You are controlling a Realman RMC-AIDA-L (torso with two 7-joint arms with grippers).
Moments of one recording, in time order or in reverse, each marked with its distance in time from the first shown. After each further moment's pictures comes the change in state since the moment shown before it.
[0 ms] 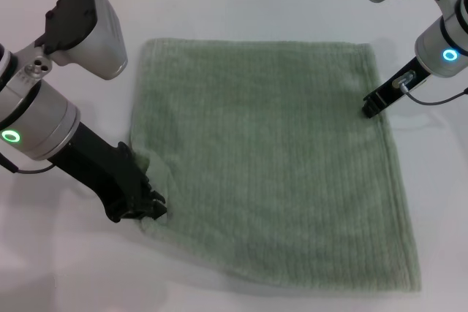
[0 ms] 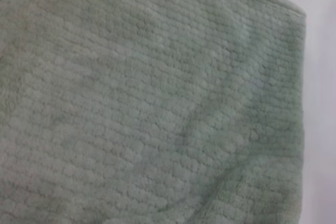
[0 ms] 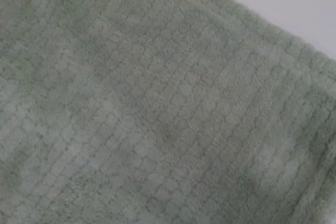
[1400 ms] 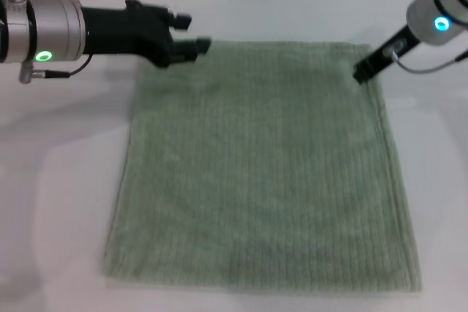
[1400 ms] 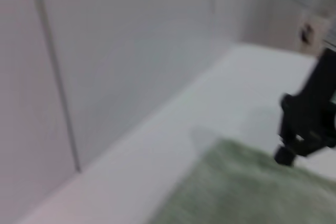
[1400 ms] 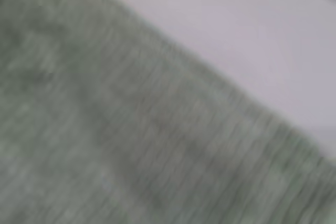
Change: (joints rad) left arm 0.064 0.001 -0.105 -0.205 -0.467 -0.677 0.291; right arm 0.012 0.010 0.003 -0.120 -0.030 -0.006 0.034
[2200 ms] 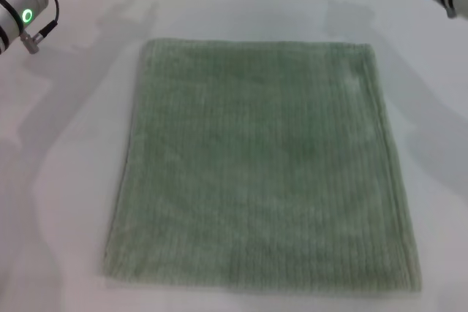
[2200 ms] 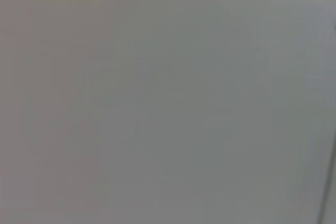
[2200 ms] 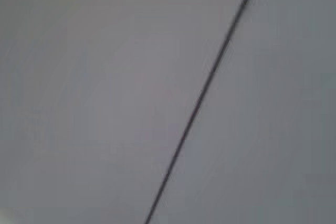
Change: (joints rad) left arm -0.133 -0.003 -0.229 -0.629 -0.955 -0.332 0.726; right arm -0.461 0.100 -0.426 -0.434 0.010 1.048 0.076
